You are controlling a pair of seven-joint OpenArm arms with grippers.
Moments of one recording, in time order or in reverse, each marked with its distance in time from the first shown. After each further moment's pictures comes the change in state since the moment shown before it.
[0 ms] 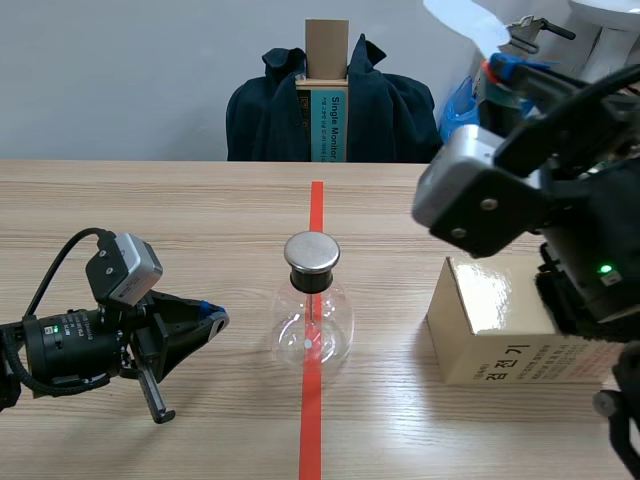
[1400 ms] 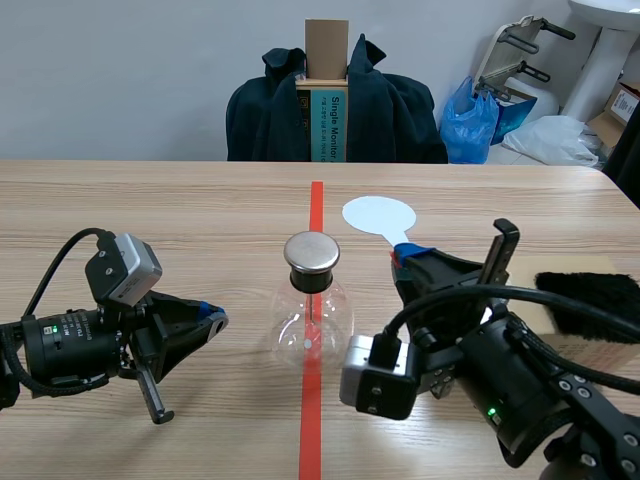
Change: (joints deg) left arm 0.0 -0.1 0.0 0.0 0.2 0.0 0.0; right arm 0.0 0.9 -9.3 -17.5 -15.4 -0.1 -5.1
